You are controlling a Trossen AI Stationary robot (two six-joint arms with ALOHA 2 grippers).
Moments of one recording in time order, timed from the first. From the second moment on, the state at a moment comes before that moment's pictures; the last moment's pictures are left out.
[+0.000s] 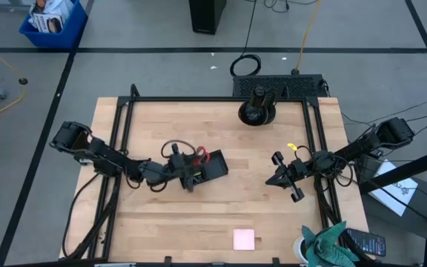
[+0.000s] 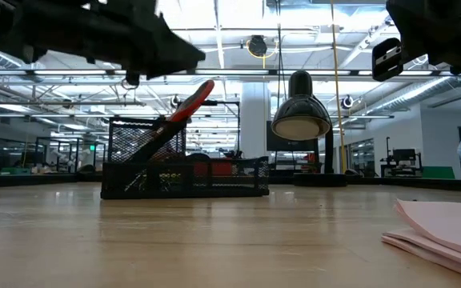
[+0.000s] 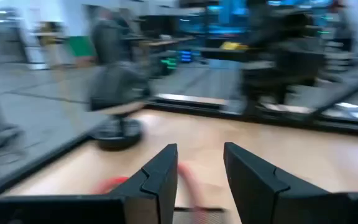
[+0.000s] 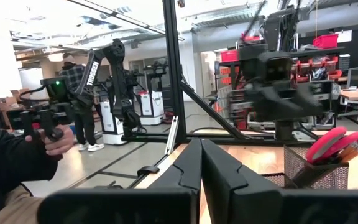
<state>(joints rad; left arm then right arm) -0.31 1.54 0.49 1.02 -0.67 -0.01 0.29 1.04 0.02 1.24 -0.07 0.12</state>
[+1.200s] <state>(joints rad) -0.64 1.77 0.52 0.40 -0.85 -0.82 0.29 1.04 0.02 1.22 -0.05 0.12</state>
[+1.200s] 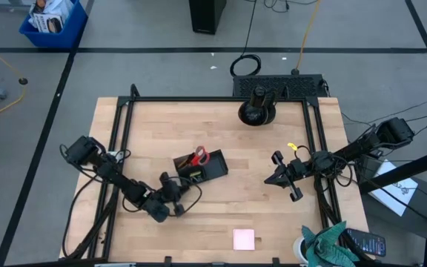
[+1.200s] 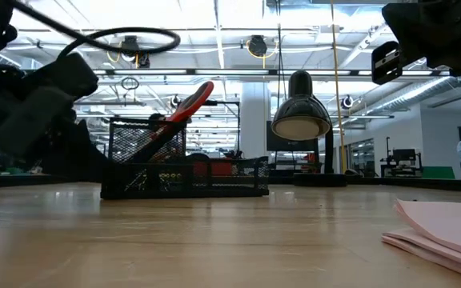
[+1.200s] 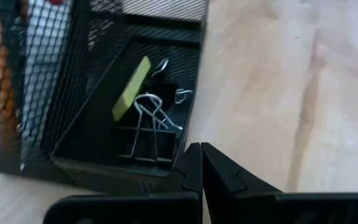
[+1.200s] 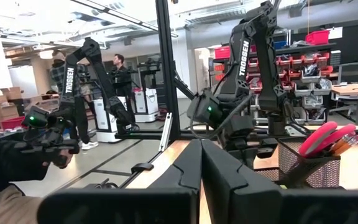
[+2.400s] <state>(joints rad) -0.54 1.77 0.52 0.30 -0.82 -0.90 0.29 1.04 0.02 1.20 -0.05 0.12</state>
